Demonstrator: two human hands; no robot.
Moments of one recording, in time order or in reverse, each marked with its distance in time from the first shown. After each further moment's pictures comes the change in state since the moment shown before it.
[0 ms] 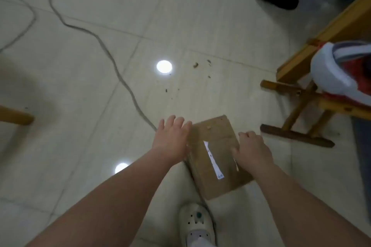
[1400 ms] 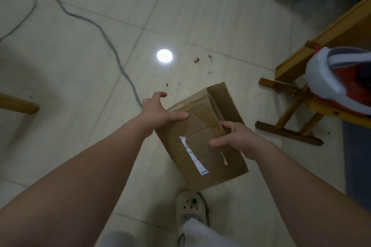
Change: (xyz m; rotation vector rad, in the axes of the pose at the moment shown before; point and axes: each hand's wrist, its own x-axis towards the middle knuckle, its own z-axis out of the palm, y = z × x) left_hand 0.000 -0.038 -0.077 -1.098 -0.061 -0.493; right_hand -0.003 -0.027 -0.065 0.986 -0.566 0.082
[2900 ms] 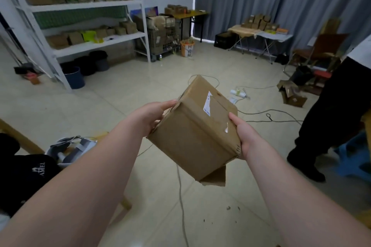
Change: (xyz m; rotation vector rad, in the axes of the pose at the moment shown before) left_hand -0.427 0.440 -0.403 -0.573 0.380 0.119; right_hand -0.468 -0.548 -0.019 0.455 -0.156 -0.348
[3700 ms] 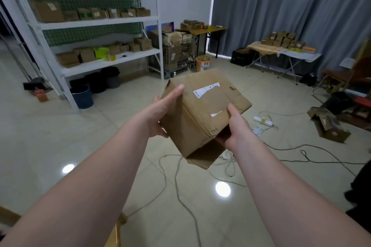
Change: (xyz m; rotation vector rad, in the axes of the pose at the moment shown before) left_hand 0.261 0.173 -0.143 -0.167 0.051 0.074; right_hand 0.267 -0.170 0.249 0.206 -0.024 -0.129
